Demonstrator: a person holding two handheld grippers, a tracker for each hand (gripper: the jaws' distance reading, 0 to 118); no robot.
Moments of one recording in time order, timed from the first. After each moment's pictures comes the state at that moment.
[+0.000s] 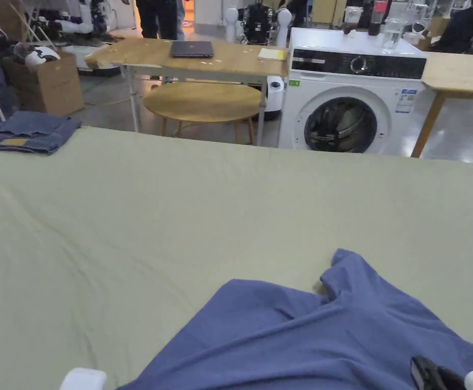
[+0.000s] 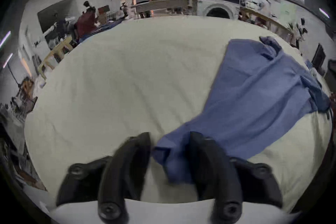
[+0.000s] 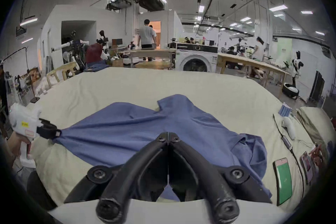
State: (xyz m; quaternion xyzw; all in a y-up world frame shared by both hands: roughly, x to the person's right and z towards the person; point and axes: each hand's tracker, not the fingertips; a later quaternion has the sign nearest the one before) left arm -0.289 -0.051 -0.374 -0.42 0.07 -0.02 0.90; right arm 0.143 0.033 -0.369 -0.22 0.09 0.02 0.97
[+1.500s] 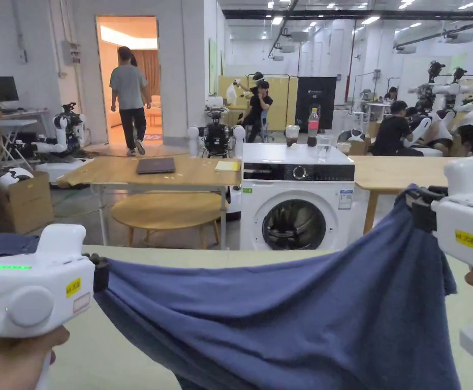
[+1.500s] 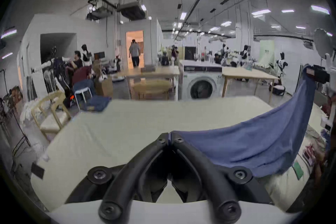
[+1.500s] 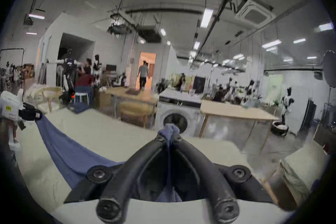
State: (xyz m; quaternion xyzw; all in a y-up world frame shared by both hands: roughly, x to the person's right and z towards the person) left arm -0.278 0.260 -0.488 -0.17 0.03 0.00 0.99; right arm 0.228 0.340 -0.481 -0.04 0.06 0.07 0.99
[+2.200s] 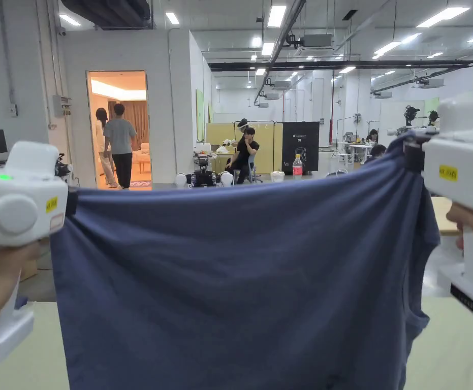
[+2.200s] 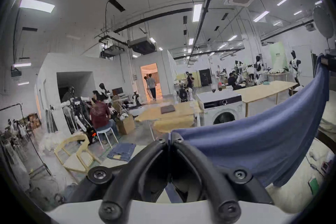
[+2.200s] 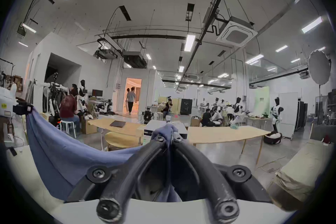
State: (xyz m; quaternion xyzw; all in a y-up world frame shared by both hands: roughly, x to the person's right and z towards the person) left arm -0.266 0.392 -0.526 -0.07 0.10 -0.08 0.99; right arm 0.253 0.425 -0.534 0.04 0.01 0.04 1.00
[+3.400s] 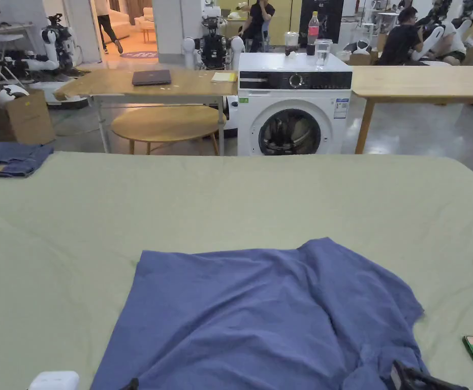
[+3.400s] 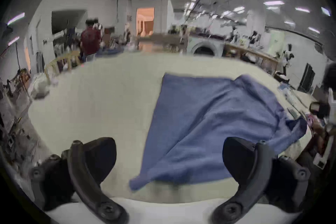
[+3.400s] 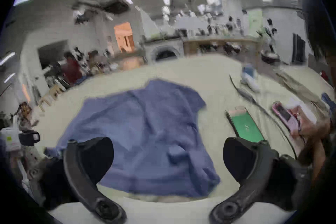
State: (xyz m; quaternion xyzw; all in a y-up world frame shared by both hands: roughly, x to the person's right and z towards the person) left arm -0.224 0.031 -0.205 -0.23 0.05 0.03 0.97; right arm 0.243 0.050 -0.210 -0.19 0.04 -0.08 0.98
